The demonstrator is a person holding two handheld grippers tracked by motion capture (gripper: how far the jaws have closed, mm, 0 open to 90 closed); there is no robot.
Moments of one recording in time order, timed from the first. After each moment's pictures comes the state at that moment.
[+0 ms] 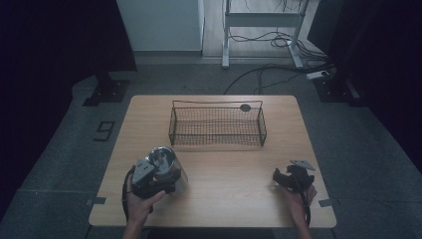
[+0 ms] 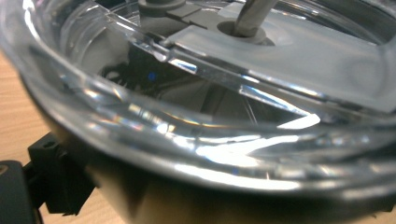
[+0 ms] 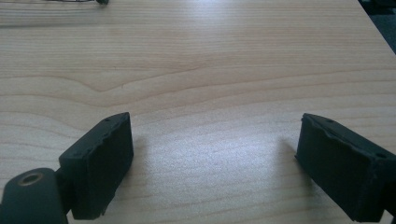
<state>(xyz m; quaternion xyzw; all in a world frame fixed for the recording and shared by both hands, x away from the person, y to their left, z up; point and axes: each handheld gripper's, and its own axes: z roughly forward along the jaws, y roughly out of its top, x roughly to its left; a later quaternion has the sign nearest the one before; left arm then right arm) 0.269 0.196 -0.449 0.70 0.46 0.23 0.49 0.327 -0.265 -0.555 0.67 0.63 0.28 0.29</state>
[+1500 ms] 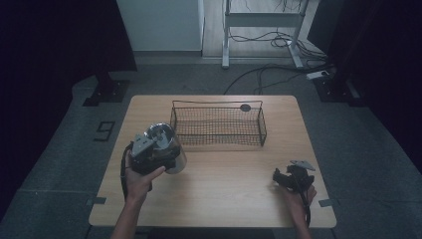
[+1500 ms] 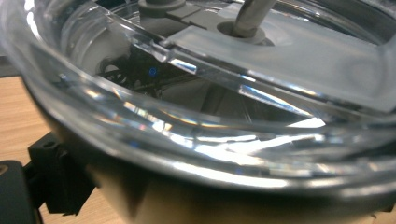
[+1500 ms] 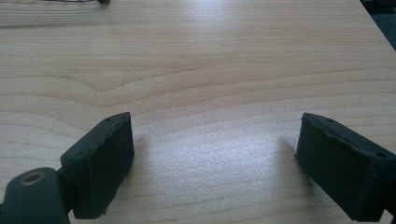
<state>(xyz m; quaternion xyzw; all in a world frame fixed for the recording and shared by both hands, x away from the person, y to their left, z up) 0.309 0.192 -0.397 0.70 0.46 0.25 0.48 0.326 -0.265 -0.555 0.67 0.62 0.28 0.29</state>
